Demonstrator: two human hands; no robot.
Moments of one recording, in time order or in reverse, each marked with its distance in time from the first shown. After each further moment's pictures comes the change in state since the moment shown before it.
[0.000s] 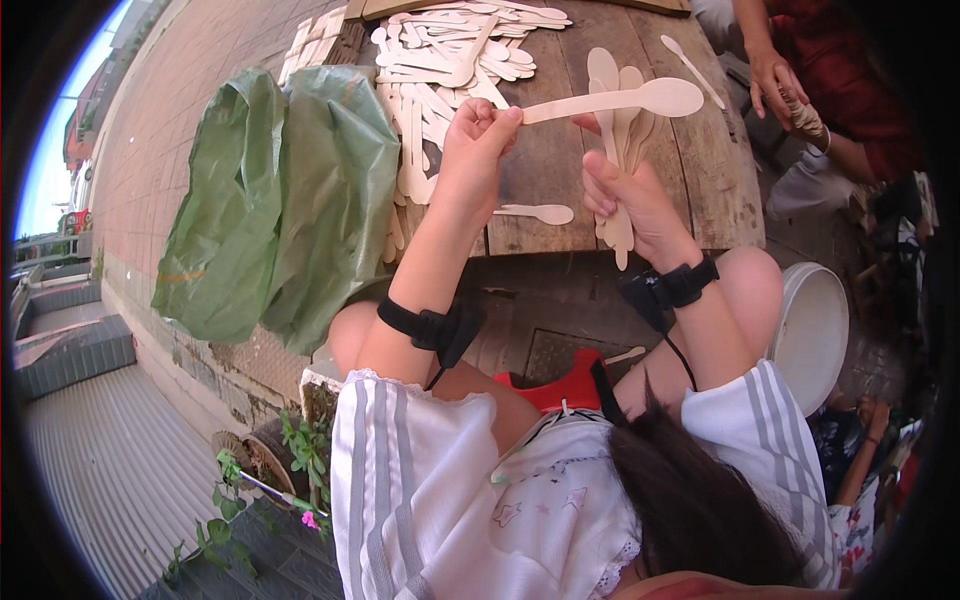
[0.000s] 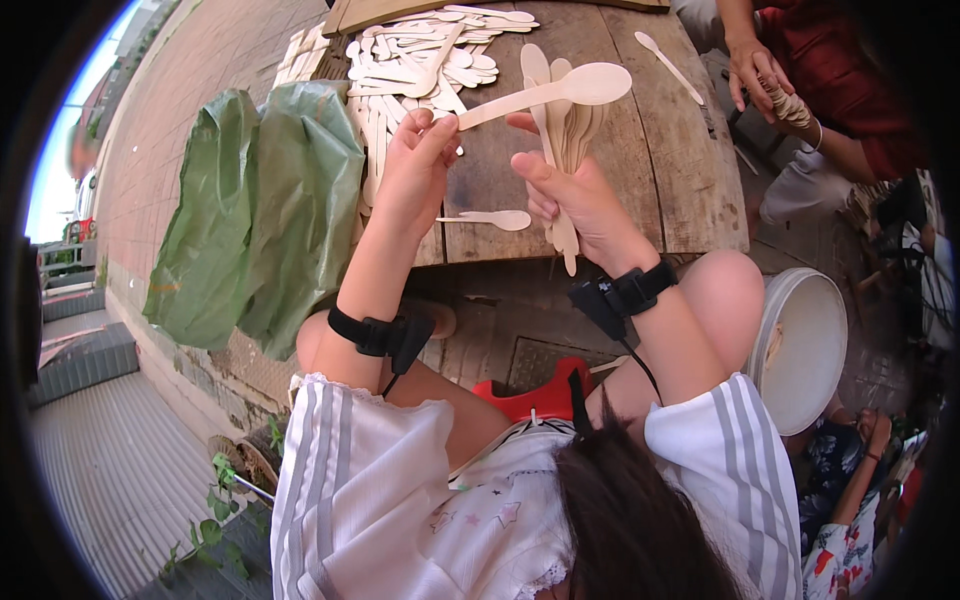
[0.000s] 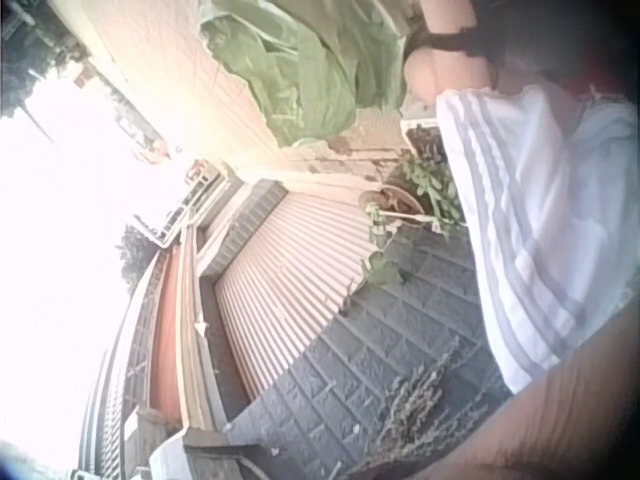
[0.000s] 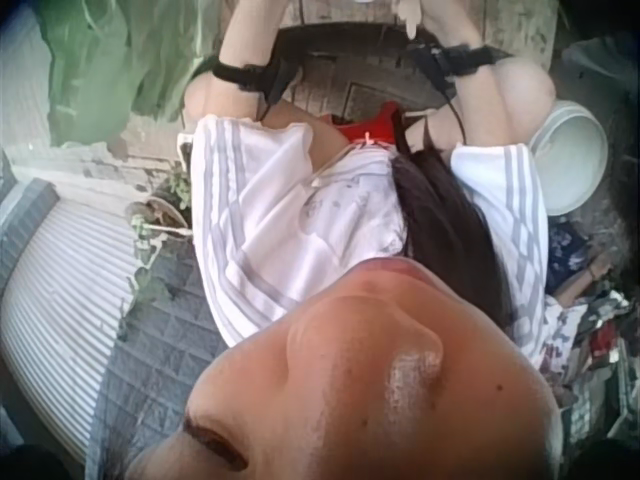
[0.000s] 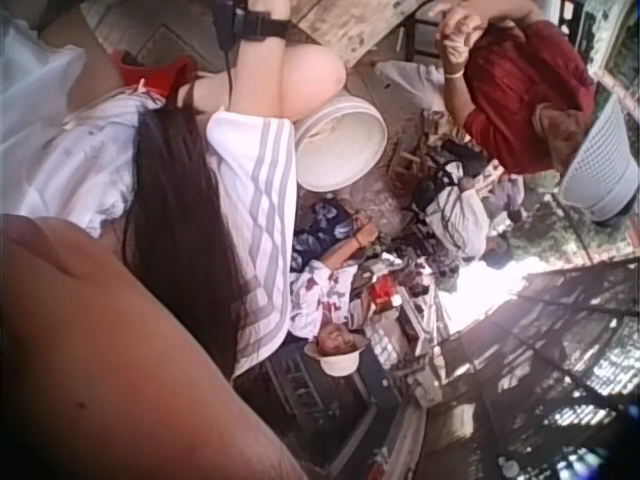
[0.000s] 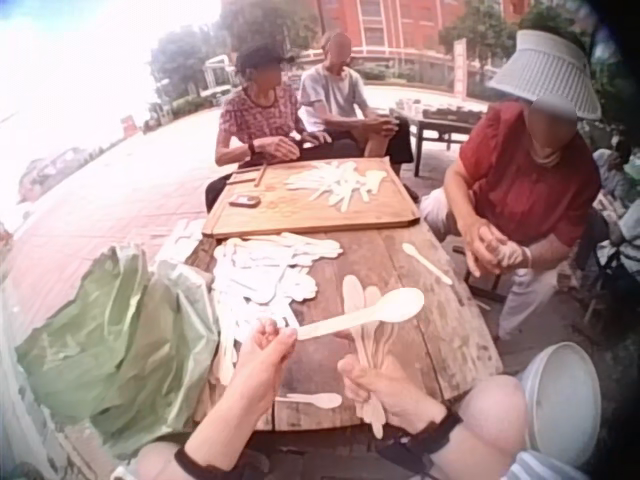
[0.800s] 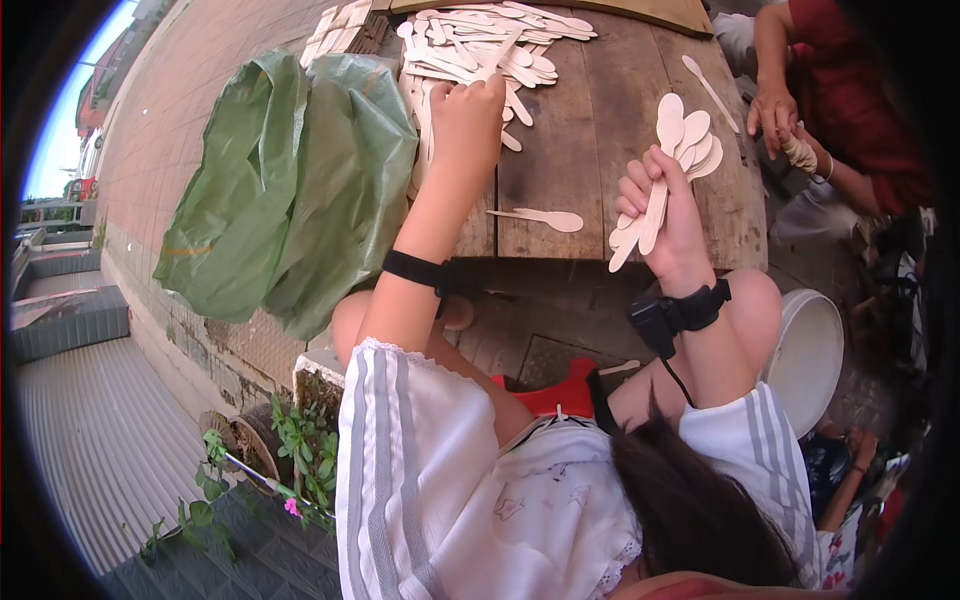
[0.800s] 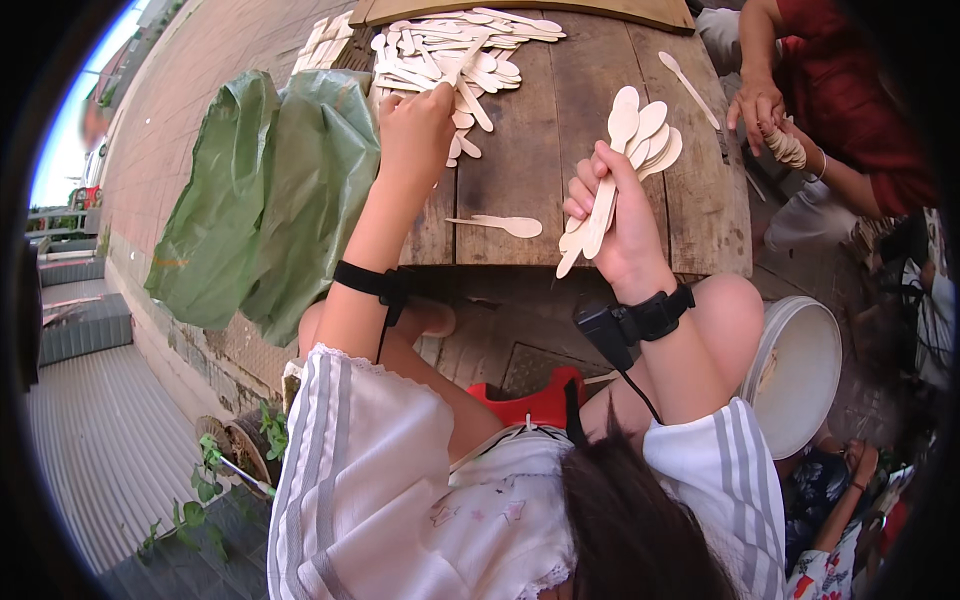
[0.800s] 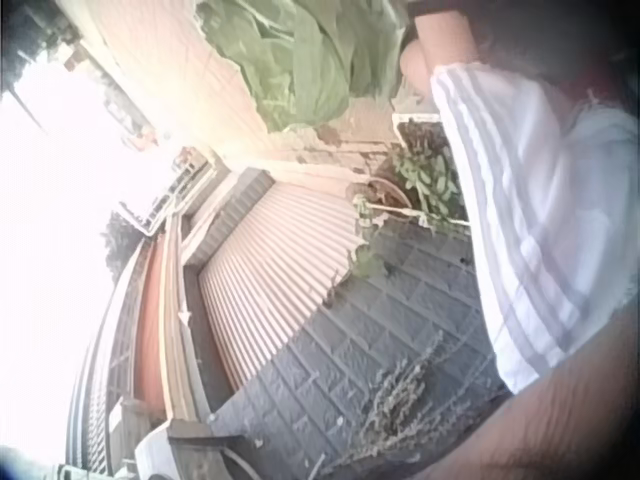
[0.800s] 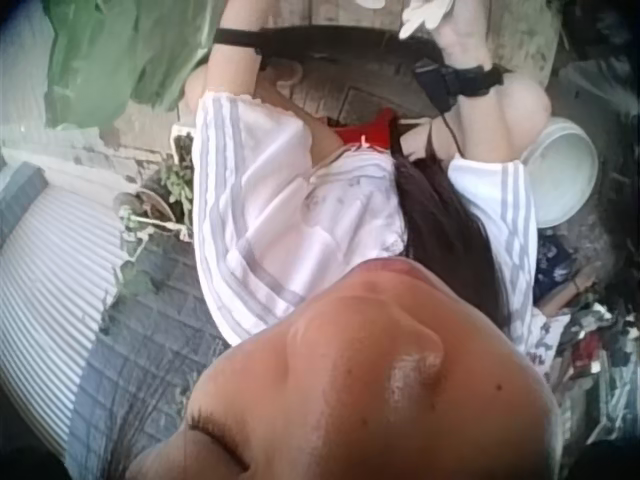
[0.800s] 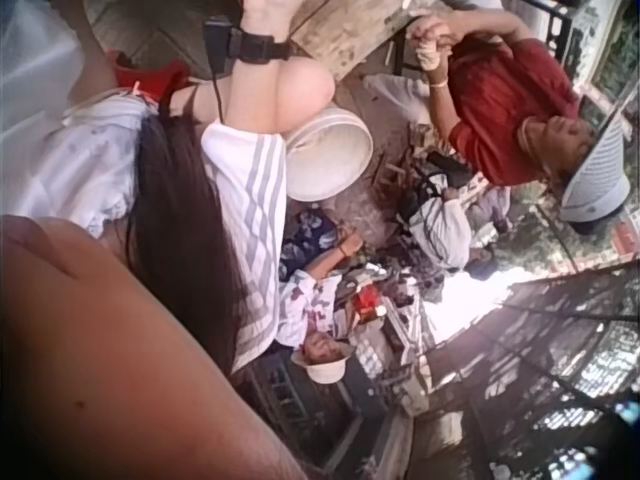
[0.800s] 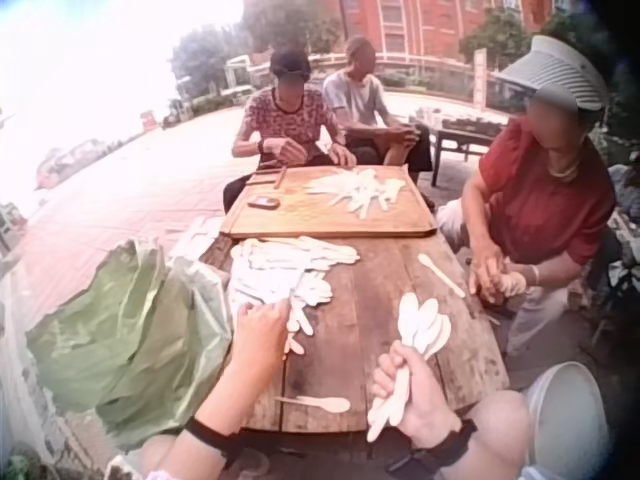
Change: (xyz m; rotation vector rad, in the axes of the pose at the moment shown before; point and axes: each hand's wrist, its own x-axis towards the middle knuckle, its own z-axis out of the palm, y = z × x) left_hand 0.037 0.018 -0.029 2.011 0.112 0.689; right_hand -0.002 0.000 -0.010 0.539 0.150 -0.047
